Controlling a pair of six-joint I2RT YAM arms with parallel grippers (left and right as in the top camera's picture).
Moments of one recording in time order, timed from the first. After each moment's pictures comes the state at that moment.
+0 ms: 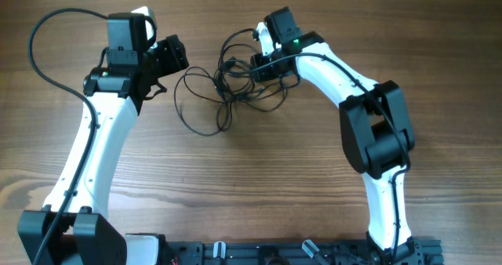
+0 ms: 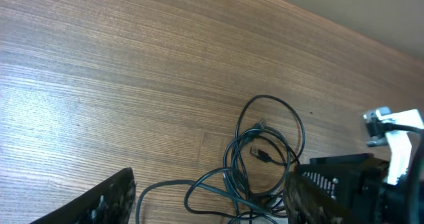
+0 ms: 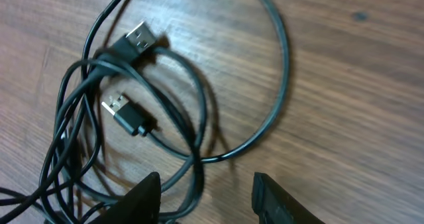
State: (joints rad) left arm -0.06 1.53 1.26 -0.54 0.07 -0.36; right arm 0.44 2.28 1.74 -0.59 -0.27 0.15
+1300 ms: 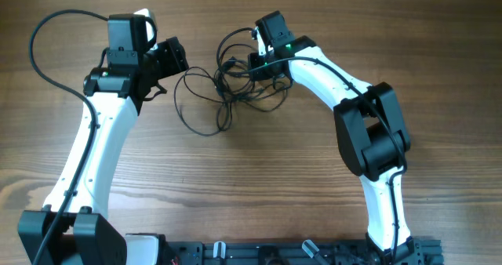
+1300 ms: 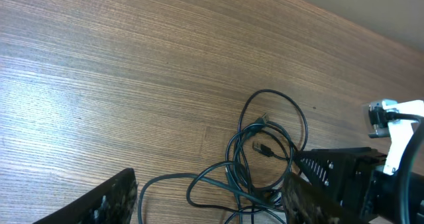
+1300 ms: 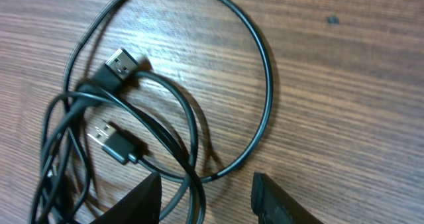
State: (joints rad) left arm -0.06 1.53 1.26 -0.56 0.07 -0.36; right arm 0.48 2.28 1.72 -0.54 -0.15 0.29
